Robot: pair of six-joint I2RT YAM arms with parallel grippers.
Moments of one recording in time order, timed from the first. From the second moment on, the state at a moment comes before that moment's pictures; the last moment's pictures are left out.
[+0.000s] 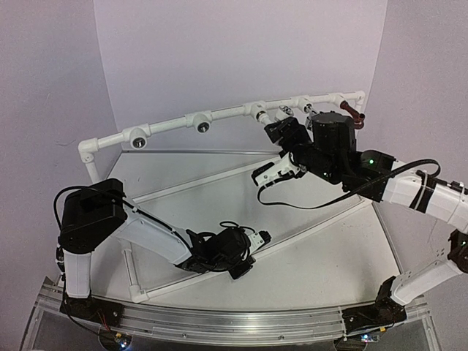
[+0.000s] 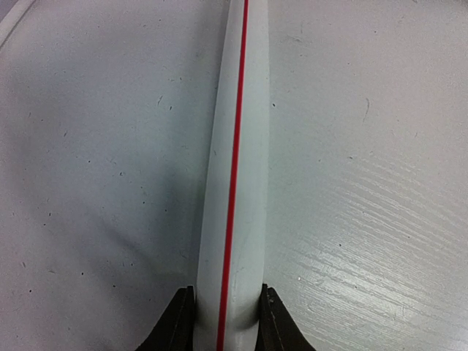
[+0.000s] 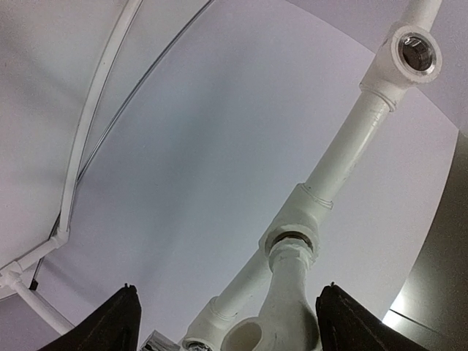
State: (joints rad) left arm -1.25 2.05 1.07 0.16 -0.21 -0.05; right arm 0.93 1.36 1.28 -0.17 0.41 -1.95
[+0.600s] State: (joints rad) left arm -1.25 2.05 1.07 0.16 -0.21 -0.05; right arm 0.91 1.42 1.28 -0.02 0.37 -1.97
